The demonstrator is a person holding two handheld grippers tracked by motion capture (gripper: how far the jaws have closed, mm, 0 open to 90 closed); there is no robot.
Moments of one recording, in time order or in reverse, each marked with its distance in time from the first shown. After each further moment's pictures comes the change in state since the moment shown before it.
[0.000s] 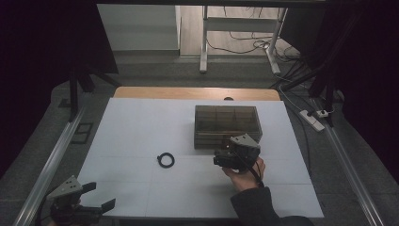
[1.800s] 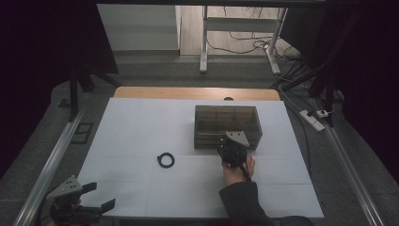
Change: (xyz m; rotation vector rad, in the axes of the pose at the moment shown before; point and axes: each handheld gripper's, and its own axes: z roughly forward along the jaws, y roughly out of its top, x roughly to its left) left arm 0.001 0.000 0.000 0.002 -0.009 -0.002; right arm 0.015 0.002 0.029 -0.043 -0.208 0.097
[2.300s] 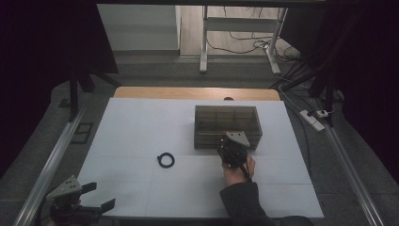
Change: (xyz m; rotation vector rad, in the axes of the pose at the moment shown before) left arm 0.000 0.000 0.000 -0.002 -0.001 -0.003; right arm 0.000 0.000 -0.003 0.015 0.009 0.004
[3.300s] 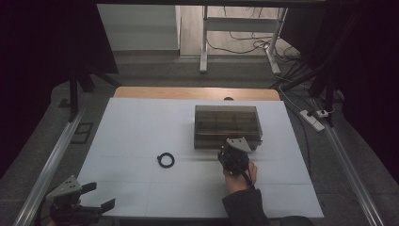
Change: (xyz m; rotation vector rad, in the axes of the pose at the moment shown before) left arm 0.000 0.000 0.000 -0.001 -0.001 -0.002; right arm -0.001 -0.010 -0.019 0.014 0.018 -0.029
